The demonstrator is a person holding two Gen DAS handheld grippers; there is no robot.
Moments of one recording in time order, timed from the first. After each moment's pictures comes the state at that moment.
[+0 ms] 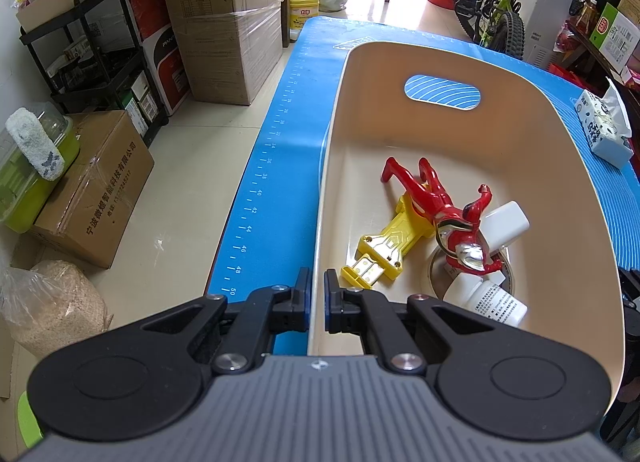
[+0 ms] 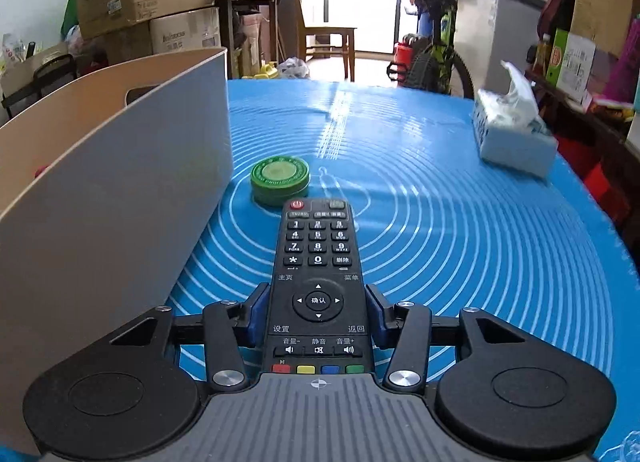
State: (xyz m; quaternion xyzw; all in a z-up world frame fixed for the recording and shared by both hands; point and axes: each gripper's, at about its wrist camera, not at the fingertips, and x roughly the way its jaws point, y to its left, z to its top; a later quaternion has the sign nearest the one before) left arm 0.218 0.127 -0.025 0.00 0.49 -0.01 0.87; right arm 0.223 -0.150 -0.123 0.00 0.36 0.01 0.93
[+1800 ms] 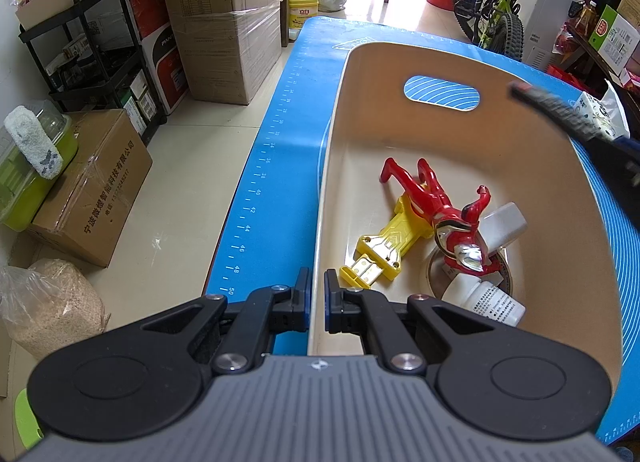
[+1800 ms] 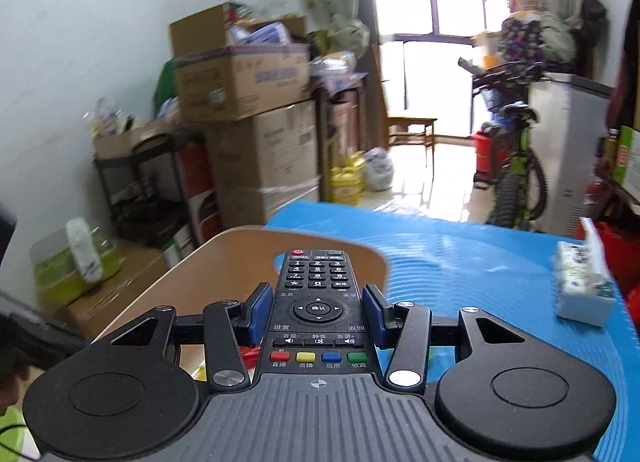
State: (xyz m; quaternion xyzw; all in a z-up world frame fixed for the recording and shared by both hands) left arm 0.219 0.125 -0.026 0.00 0.49 -0.01 0.87; right arm 0.221 -0.075 0.007 0.00 0.25 0.14 0.96
